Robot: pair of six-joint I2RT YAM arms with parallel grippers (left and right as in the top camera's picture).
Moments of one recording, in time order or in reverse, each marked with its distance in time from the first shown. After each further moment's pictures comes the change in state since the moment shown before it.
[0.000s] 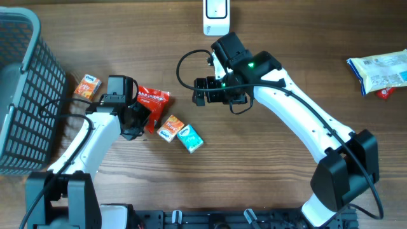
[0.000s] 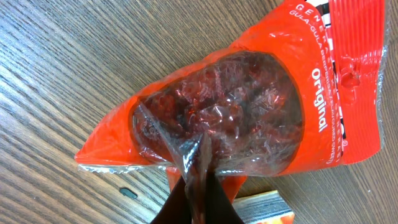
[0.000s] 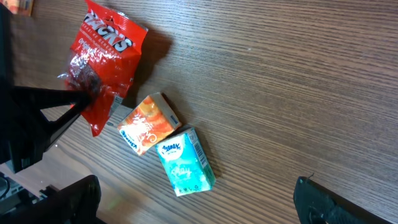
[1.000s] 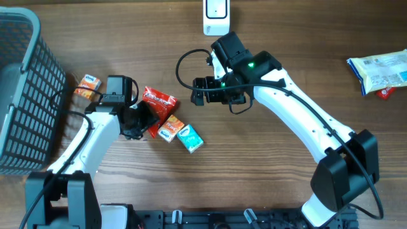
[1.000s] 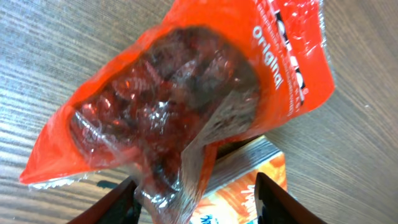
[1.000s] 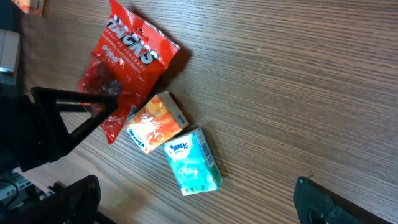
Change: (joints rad) left arm 0.005 0.000 0.003 -0.019 0.161 0.307; right arm 0.000 0.000 0.000 0.009 -0.026 0.001
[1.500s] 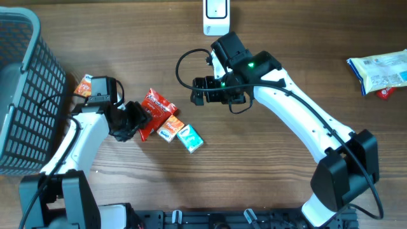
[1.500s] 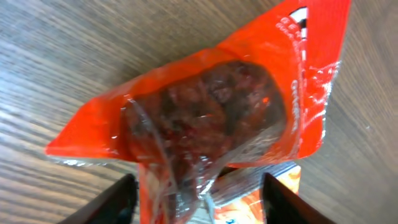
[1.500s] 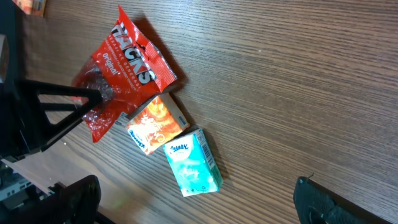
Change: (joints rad) left arm 0.113 0.000 0.001 -0.025 0.045 0.027; right arm 0.000 0.000 0.000 0.005 -0.001 0.000
